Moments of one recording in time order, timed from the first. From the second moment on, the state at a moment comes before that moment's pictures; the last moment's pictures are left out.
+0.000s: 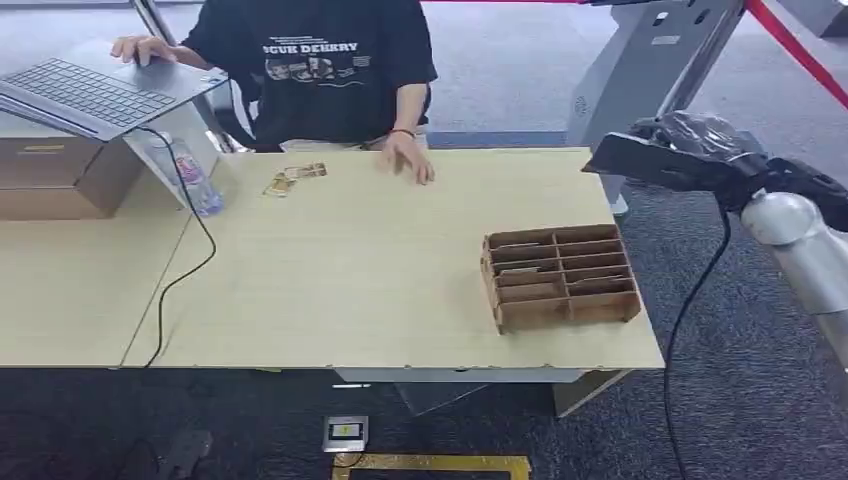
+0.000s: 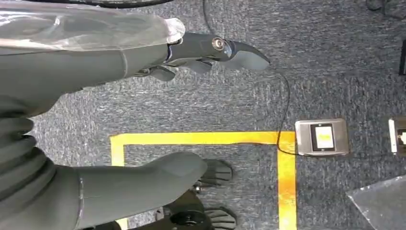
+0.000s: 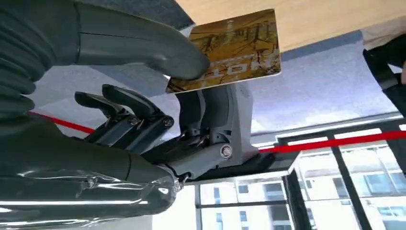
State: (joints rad) left arm -0.09 0.08 -0.23 -0.22 0.06 0.19 -0.18; right arm -0.92 -0.40 0.51 -1.18 0.54 0.24 -0.39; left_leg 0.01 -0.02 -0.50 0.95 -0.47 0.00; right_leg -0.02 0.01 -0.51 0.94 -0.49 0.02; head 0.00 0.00
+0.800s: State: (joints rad) left arm -0.11 0.06 -0.26 -0.22 0.04 0.21 -0.15; right arm -0.89 -0.14 0.62 -0.78 1.17 -0.59 0.02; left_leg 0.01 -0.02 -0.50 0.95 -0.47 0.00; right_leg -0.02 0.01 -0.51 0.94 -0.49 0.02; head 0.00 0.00
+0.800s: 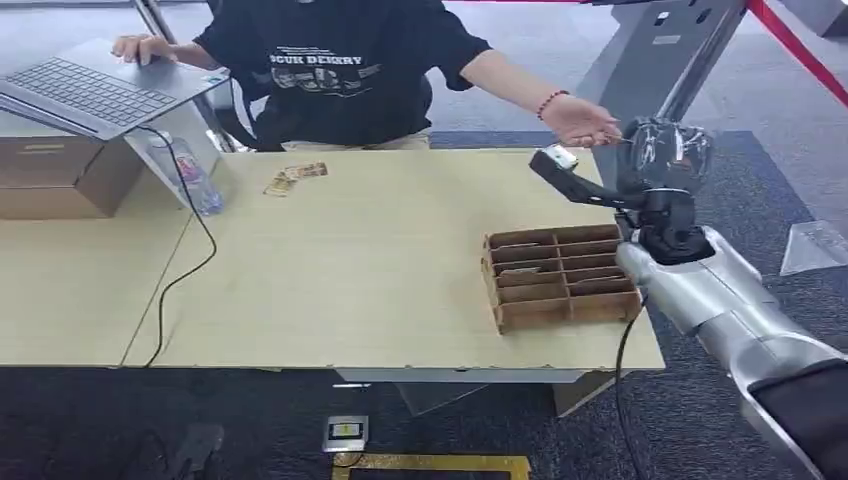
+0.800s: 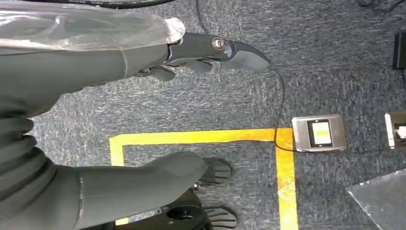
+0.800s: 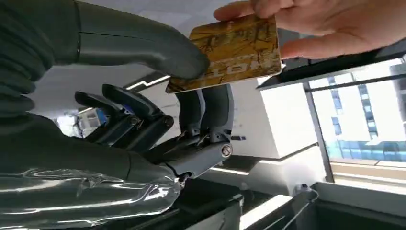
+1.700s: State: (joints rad) left arm -0.11 0.06 -0.28 -0.22 0.05 0.20 -0.16; right arm -0.89 -0.06 0.59 -0.72 0.98 -0.06 -0.05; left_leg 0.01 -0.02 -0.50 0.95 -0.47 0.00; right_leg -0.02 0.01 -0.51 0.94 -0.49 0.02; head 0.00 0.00
